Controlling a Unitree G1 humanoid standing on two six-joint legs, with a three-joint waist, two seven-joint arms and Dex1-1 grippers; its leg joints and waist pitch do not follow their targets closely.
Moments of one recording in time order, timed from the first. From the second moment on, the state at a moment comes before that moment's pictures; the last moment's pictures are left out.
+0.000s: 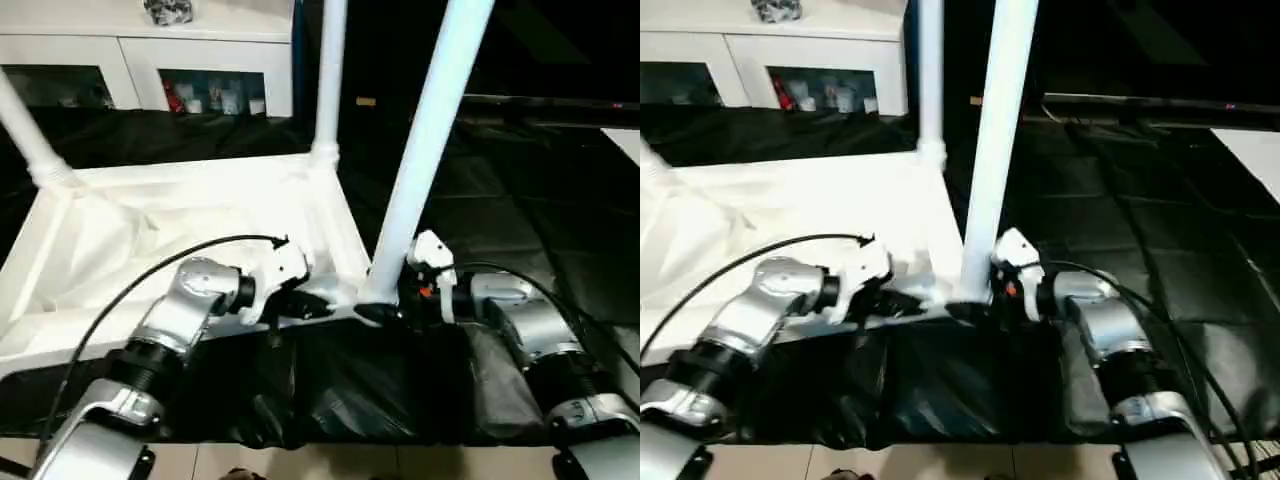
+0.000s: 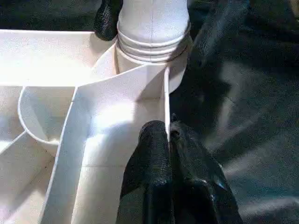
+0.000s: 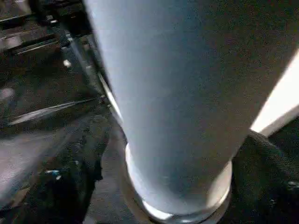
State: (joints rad) left arm -0.58 0.35 -0.29 0.52 0.00 0.13 -1.23; right arm -0.55 -0.35 0.16 0.60 0.12 0.15 1.21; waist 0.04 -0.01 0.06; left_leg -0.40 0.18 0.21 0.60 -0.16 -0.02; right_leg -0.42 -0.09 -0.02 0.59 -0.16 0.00
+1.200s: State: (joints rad) left arm -0.68 0.17 -0.23 0.69 0.09 0.19 -0.79; right arm -0.66 -0.02 -0.04 0.84 0.07 0.06 0.34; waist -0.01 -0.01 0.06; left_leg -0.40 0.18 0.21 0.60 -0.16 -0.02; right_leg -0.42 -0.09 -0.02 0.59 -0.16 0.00
